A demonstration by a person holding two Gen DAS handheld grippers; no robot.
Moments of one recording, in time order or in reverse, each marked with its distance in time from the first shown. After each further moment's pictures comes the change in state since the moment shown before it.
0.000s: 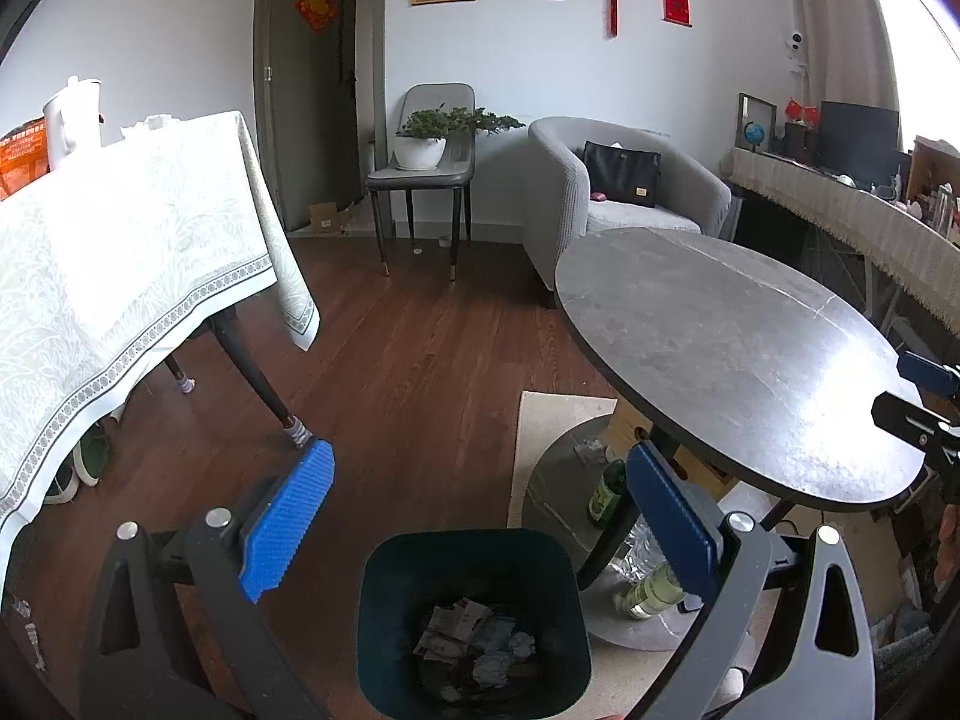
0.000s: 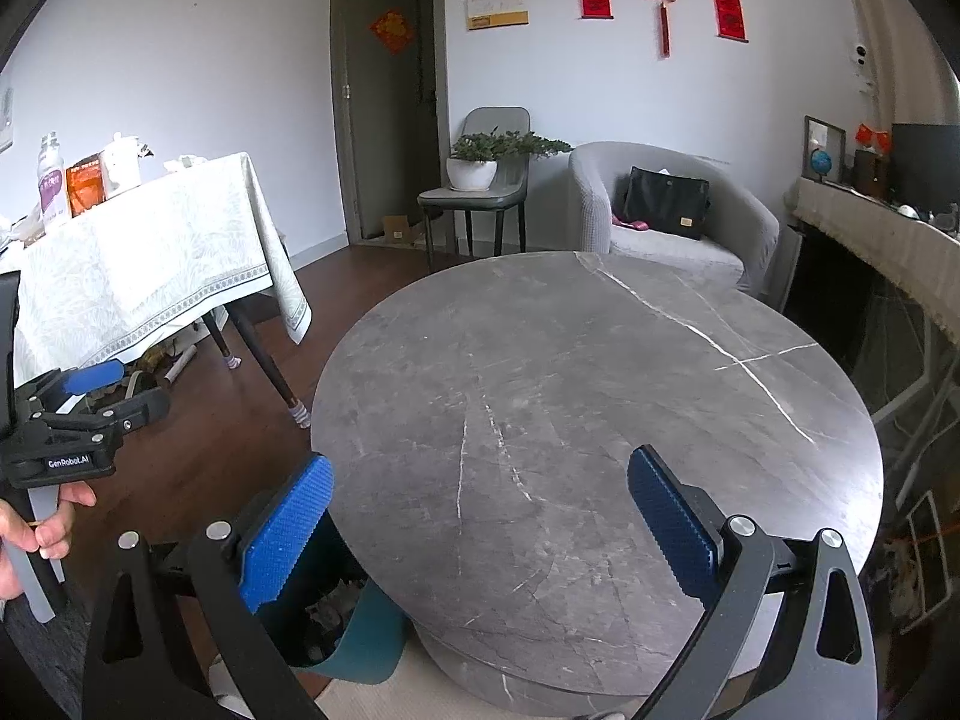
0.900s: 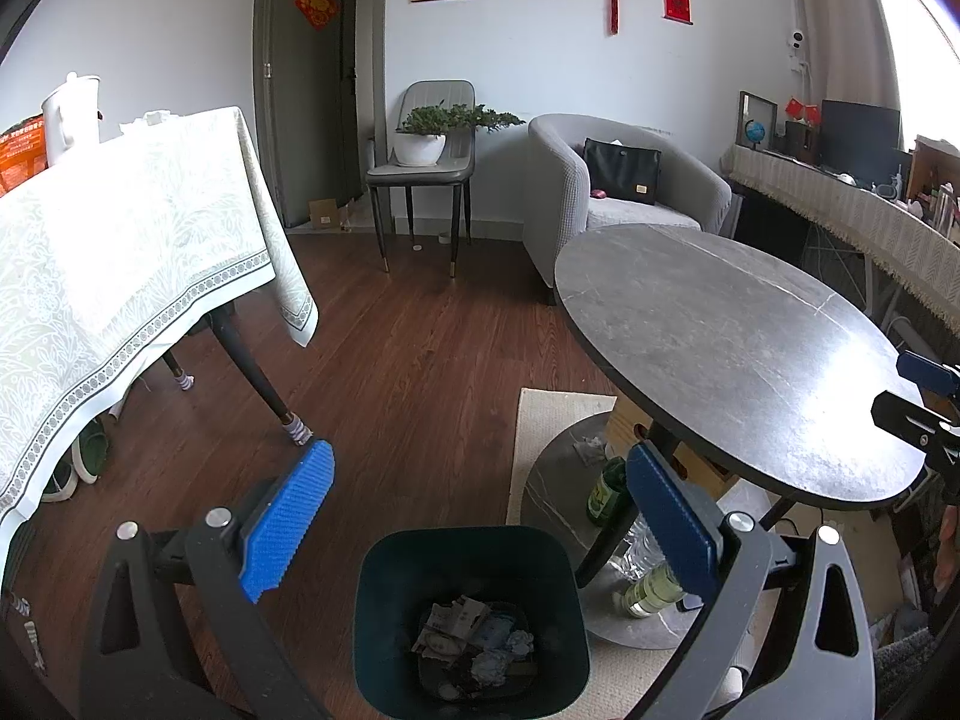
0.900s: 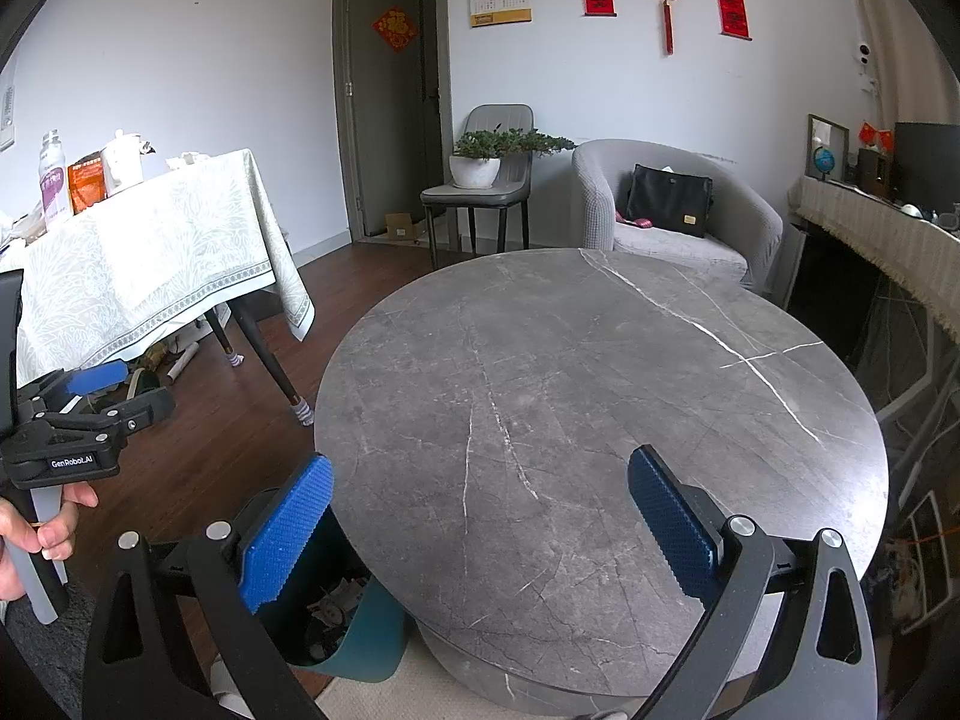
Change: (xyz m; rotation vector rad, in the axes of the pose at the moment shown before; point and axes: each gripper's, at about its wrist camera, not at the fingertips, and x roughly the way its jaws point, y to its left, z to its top) left arm 0.002 0.000 -0.001 -0.003 0.004 0.003; right arm 0.003 0.002 -0.001 0.000 0.004 0.004
